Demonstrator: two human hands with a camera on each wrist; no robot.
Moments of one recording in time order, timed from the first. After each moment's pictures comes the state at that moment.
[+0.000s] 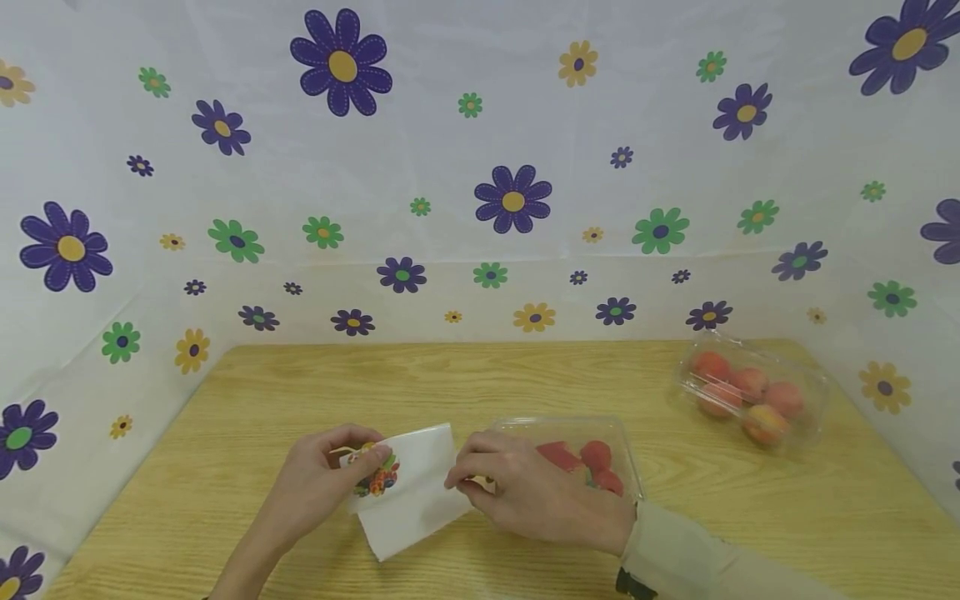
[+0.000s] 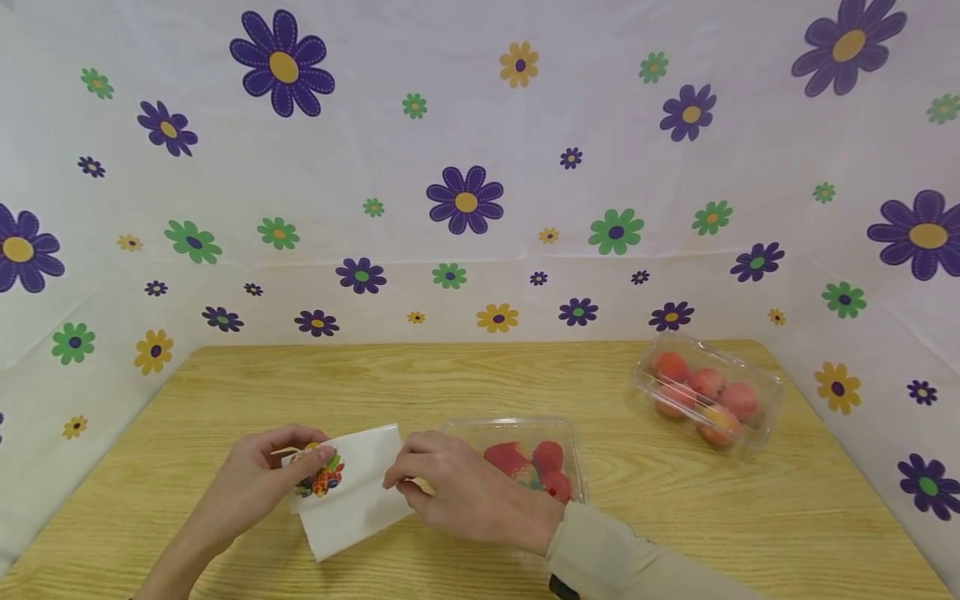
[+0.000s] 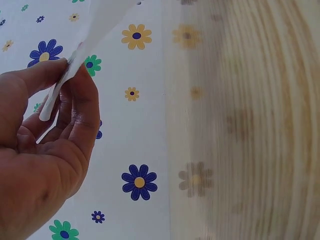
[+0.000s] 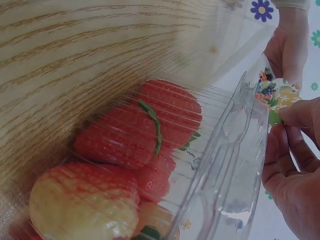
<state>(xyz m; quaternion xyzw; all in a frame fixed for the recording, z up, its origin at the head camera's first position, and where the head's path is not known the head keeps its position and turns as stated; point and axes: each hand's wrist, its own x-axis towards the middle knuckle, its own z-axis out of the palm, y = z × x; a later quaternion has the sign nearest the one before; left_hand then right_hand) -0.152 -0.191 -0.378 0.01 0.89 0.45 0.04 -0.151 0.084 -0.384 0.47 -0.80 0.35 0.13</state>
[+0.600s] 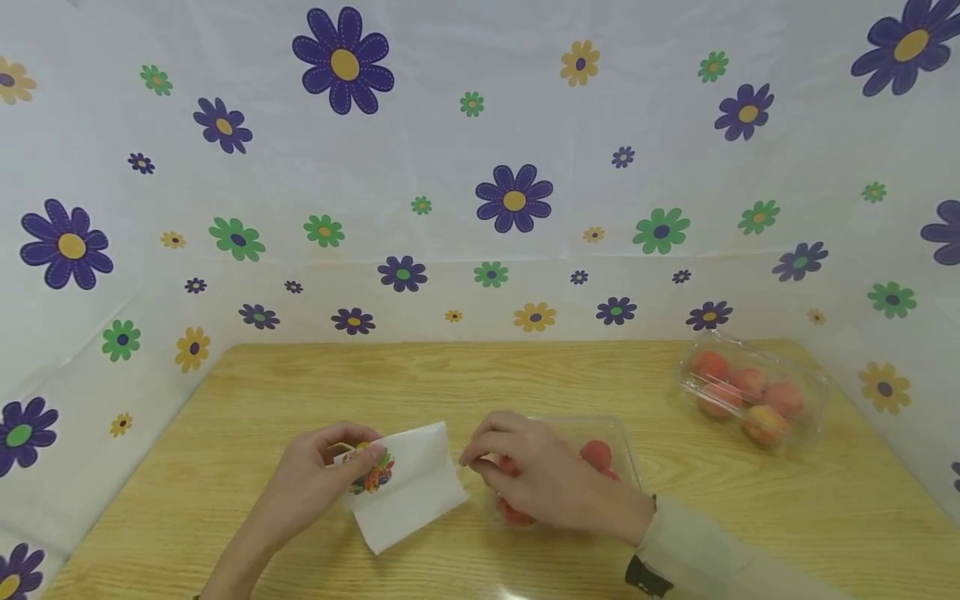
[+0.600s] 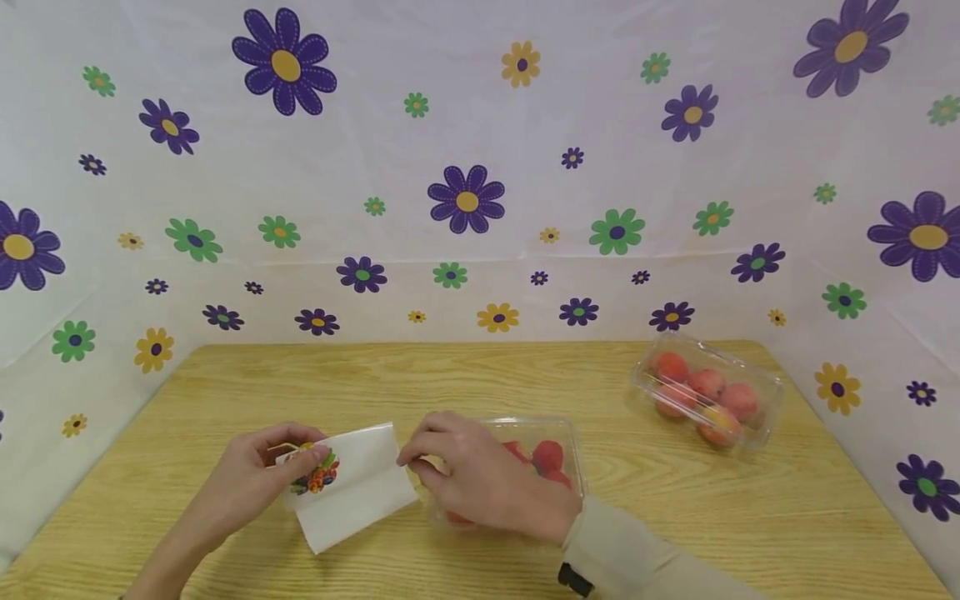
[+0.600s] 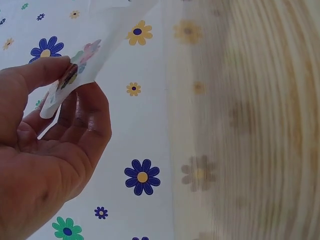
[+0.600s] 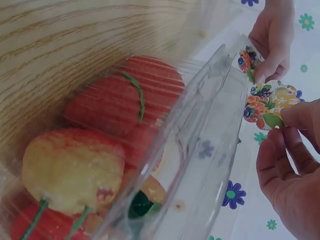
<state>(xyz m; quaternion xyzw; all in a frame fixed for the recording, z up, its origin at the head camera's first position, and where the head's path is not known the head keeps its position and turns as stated) -0.153 -0.198 -0.377 0.02 0.89 0.45 0.05 -0.155 0.101 -0.372 0.44 -0.81 0.37 0.11</state>
